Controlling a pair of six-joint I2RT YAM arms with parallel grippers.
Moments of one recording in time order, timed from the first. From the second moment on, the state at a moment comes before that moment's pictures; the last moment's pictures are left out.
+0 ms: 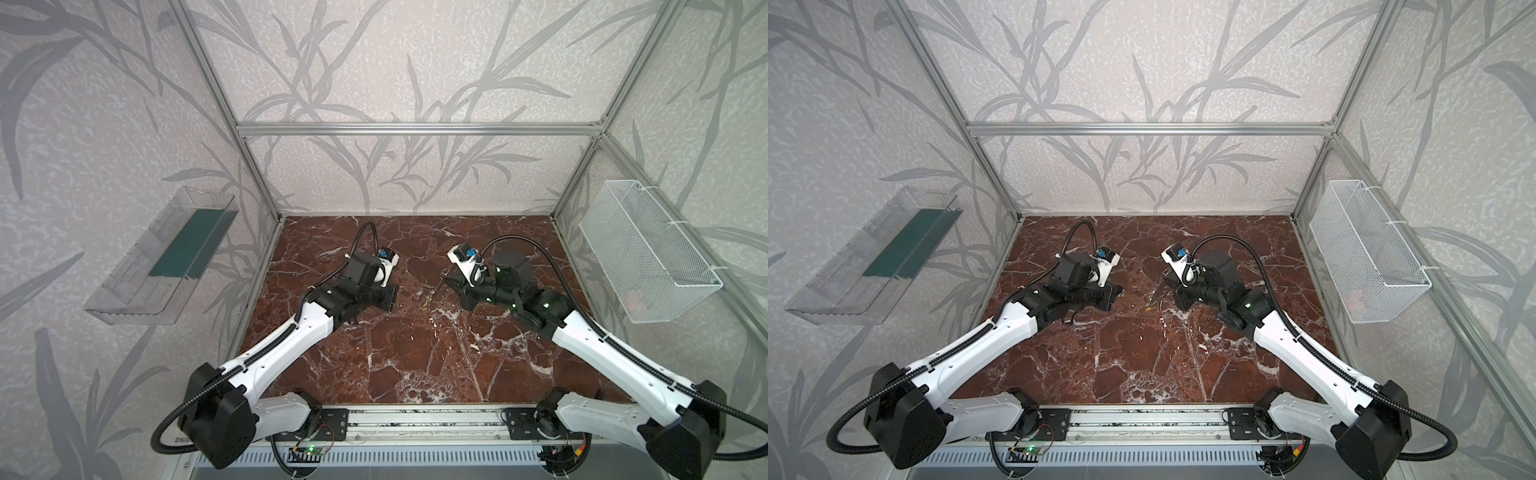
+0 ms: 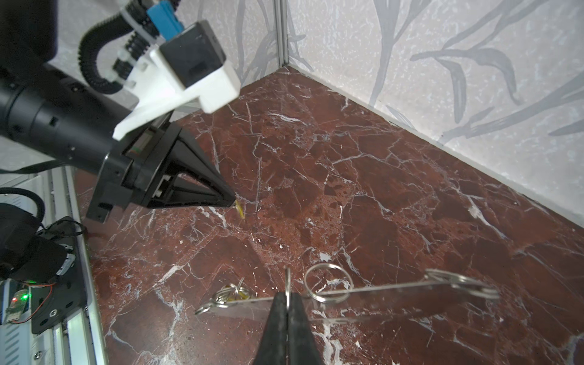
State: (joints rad) left arm -0.56 1.24 1.00 -0.48 0.21 -0.18; right arm 0.64 1.13 0.98 -0.30 -0.28 -0.06
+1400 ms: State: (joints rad) left arm -0.62 1.14 1.11 -0.48 0.37 0.14; right arm 0.72 1.15 1.03 -0.34 -0.36 -0.19
